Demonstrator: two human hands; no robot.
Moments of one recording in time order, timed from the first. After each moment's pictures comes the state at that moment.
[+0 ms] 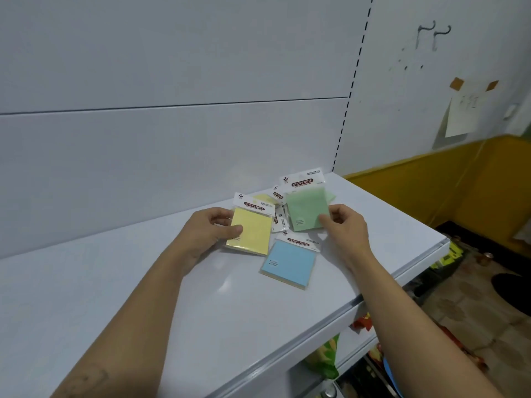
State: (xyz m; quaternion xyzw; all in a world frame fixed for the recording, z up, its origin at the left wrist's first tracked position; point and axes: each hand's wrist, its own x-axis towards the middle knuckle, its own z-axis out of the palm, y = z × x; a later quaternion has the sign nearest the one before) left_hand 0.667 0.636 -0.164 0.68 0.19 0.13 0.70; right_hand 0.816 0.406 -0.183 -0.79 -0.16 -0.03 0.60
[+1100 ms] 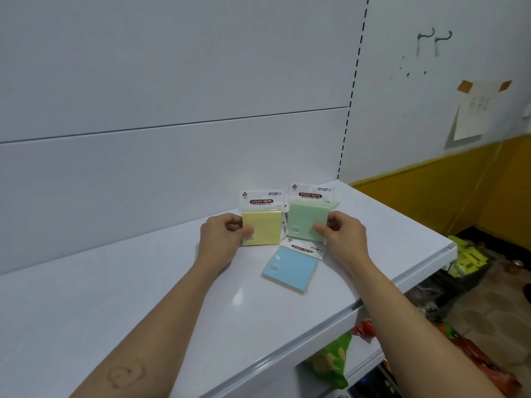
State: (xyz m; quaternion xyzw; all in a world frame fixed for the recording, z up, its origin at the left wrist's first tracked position) left_hand 0.678 0.597 -0.158 0.76 0.27 0.29 0.52; right_hand 0.811 0.403 -0.176 -0.80 -0.19 -0.04 0.56
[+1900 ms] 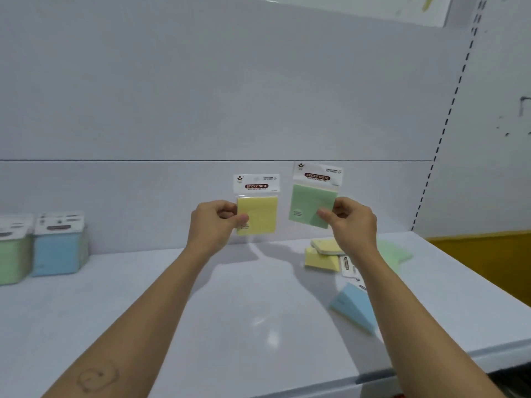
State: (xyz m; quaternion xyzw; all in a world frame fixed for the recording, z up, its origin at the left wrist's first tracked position) left_hand 0.557 0.675 -0.082 0.73 0.30 0.43 0.43; right_hand 0.736 0.505 -0.075 -0.72 -0.34 -0.06 0.60
